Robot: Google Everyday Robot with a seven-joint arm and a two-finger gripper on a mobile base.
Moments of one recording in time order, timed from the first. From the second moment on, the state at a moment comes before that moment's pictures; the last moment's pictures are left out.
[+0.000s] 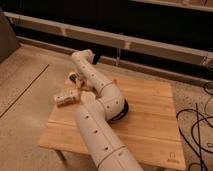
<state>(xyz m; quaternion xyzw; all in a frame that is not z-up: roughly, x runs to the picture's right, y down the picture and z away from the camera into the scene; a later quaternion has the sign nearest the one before) -0.161 -0.072 1.043 -0.26 0.03 0.37 0.89</state>
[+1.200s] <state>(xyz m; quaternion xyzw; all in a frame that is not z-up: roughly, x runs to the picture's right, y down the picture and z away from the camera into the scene) -0.163 -0.176 0.904 -0.14 0.03 0.45 0.88</state>
